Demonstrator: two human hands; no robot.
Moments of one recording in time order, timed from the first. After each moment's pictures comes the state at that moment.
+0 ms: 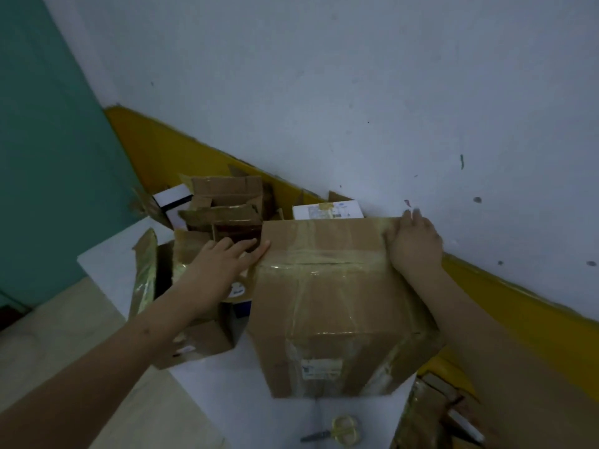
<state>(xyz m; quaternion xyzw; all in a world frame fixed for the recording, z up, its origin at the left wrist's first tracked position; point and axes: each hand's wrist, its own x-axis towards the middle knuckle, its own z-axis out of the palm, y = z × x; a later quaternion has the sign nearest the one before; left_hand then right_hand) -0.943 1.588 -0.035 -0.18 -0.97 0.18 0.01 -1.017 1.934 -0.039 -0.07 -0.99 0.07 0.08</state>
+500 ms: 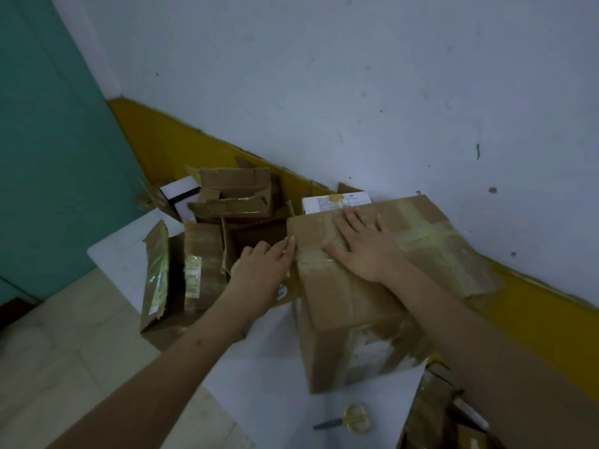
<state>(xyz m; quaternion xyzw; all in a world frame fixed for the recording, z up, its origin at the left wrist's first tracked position) -0.926 1.640 -0.039 -0.14 -0.98 0.13 -0.02 -1.003 1.859 -0.042 0.19 -0.98 0.04 -0.05</state>
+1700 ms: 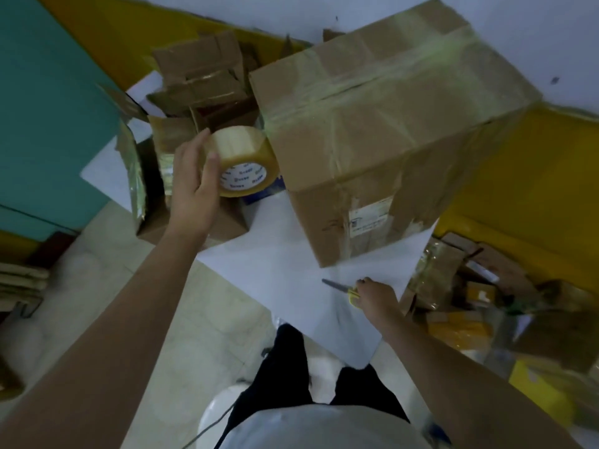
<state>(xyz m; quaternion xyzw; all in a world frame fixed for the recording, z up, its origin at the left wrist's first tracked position) -0.871 1.613 -0.100 0.05 -0.89 -0.42 0.15 -0.786 1.907 -0.371 0.12 -0.96 0.03 -0.27</state>
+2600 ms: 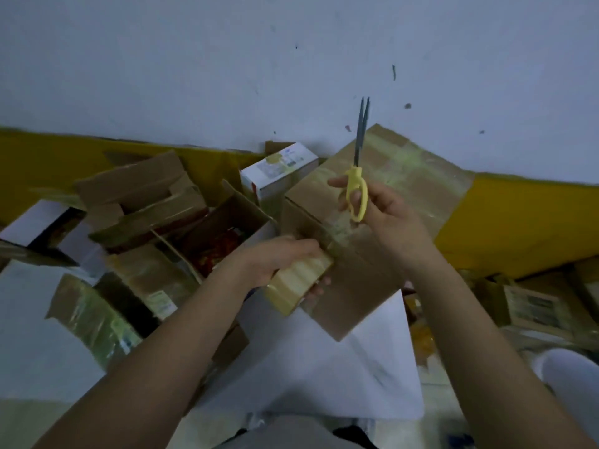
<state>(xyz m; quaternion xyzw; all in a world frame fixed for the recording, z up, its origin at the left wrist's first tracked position) -0.997 1.587 -0.052 -0.11 -0.62 -0.52 -0.58 -0.895 1.744 0.011 -0.07 -0.78 0.61 0.13</state>
